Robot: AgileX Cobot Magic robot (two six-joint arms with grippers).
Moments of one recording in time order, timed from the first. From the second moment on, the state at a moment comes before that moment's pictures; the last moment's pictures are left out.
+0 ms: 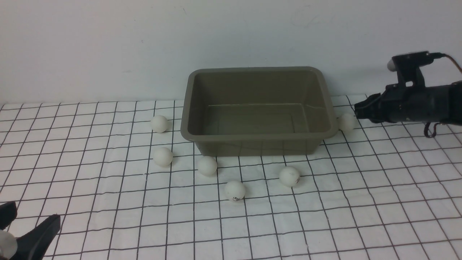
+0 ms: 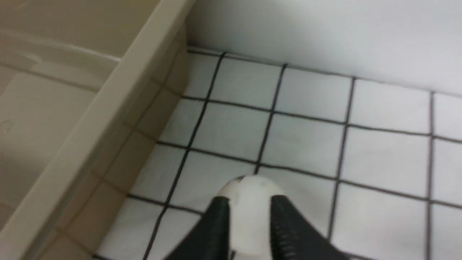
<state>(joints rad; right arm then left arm) -0.06 2.04 -1.28 1.50 0.50 -1.68 0.06 0.30 -0.34 -0.54 0.53 0.63</state>
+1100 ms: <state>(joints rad) -0.02 2.17 -1.31 1.63 0.54 -1.76 0.06 0.30 -0.34 -0.54 0.53 0.63</state>
